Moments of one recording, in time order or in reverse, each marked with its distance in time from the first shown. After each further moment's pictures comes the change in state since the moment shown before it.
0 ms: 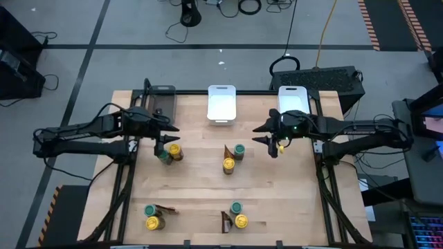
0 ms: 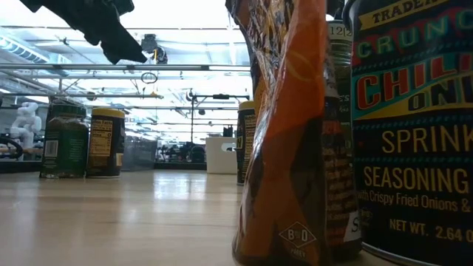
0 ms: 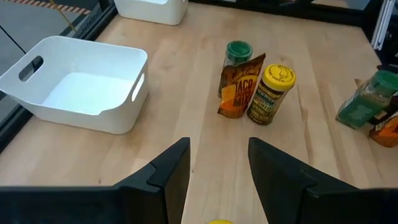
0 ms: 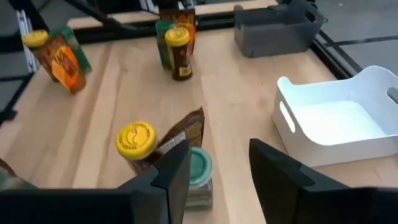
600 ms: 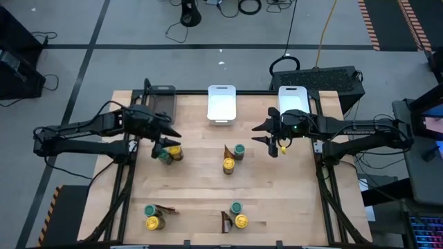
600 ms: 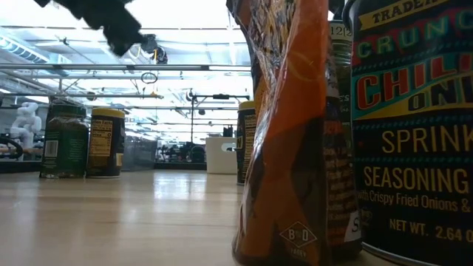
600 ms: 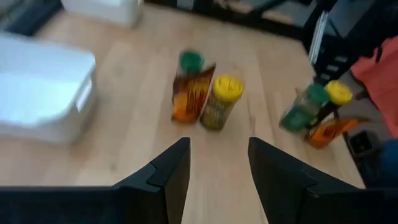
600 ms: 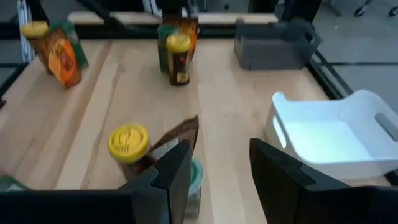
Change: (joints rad) left arm -0.004 0.038 0.079 -0.005 0.177 -0.065; right arm -0.010 0.000 0.000 0.047 -0.004 -0.090
